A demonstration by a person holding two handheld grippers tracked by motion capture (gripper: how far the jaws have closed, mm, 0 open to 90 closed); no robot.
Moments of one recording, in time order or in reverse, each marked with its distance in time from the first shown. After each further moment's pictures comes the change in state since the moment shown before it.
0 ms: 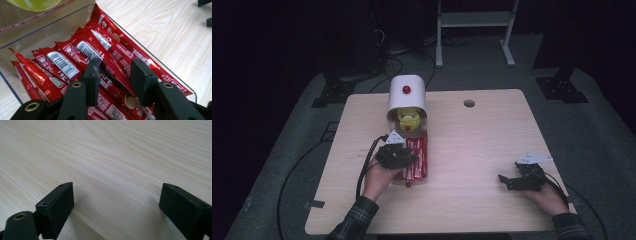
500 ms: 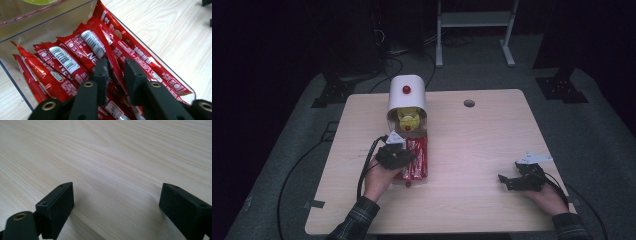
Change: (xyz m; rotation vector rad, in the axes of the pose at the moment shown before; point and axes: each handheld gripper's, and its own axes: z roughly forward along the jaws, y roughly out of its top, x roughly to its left) left arm 0.000 0.000 -0.003 0.019 0.007 -0.026; right arm 0.000 0.000 0.000 0.000 0.000 0.000
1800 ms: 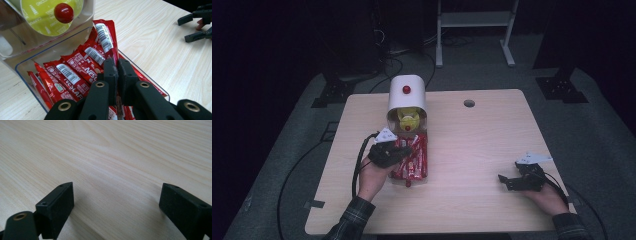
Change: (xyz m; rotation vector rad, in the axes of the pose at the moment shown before) left arm 0.003 0.006 -0.029 -0.122 -0.050 0.013; right arm 0.000 0.000 0.000 0.001 0.001 -0.002
